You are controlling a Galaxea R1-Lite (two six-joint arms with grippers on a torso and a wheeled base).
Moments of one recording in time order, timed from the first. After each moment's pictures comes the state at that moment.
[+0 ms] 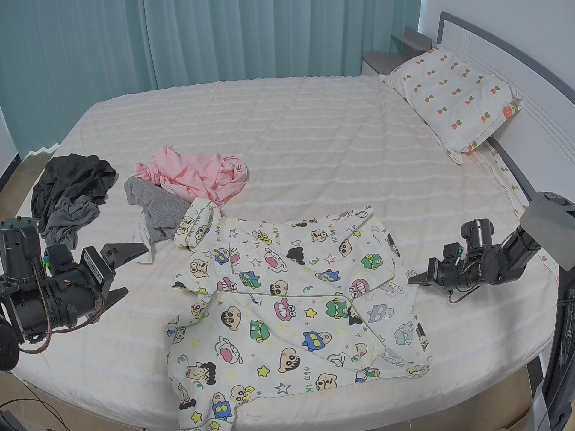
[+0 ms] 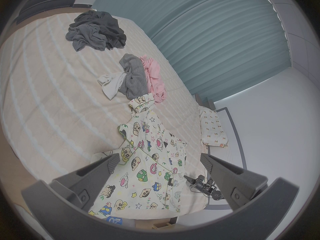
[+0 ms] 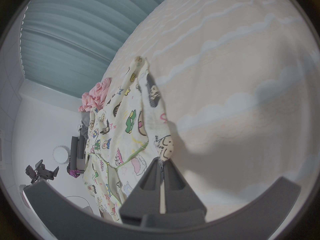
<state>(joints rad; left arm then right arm) -0.14 1.34 -0.40 -0.55 -0.22 -0.94 -0.02 2.35 -1.07 -0.46 0.60 0.35</state>
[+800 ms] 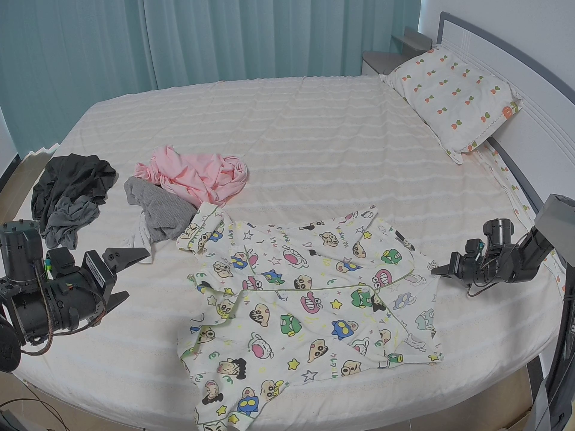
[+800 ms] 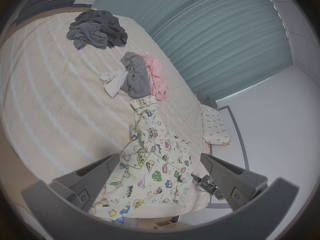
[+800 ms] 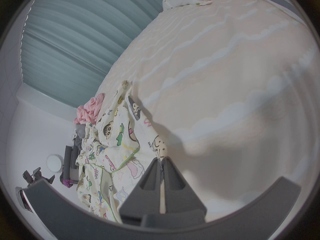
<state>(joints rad) -0.14 1.36 -0.39 -0.55 -0.22 -0.93 -0.15 2.36 -1.06 -0.54 0.60 0.32</state>
